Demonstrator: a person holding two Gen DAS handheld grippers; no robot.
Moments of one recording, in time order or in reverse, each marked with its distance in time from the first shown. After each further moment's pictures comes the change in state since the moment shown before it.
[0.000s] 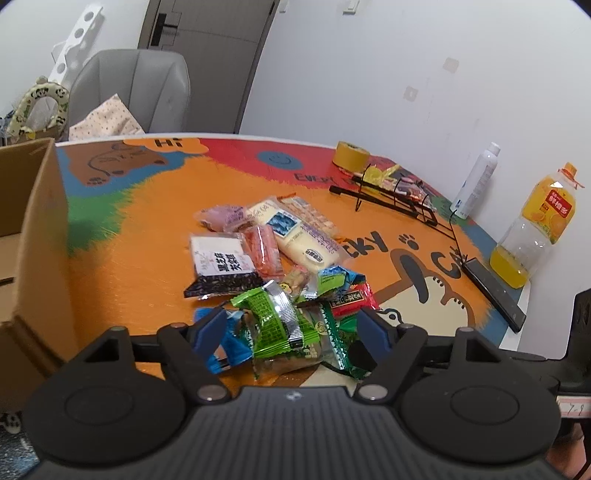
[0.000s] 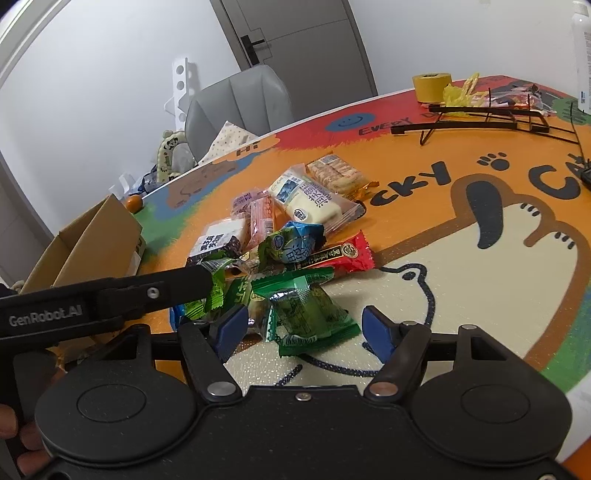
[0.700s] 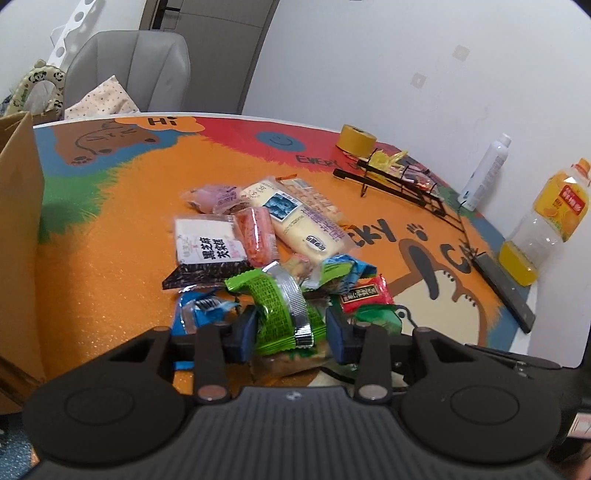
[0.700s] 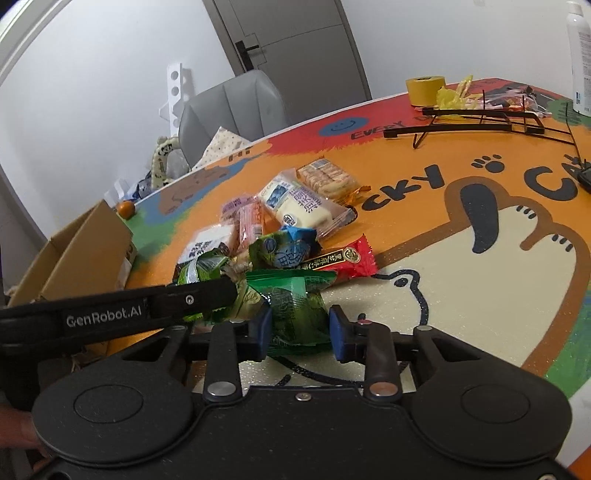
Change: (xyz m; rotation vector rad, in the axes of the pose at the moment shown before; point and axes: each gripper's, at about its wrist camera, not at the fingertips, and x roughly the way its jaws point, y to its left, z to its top) left arm 0.029 0.000 -0.003 -0.023 0.038 -0.007; right arm 0.002 -0.005 0.000 0.004 -0.025 -0.018
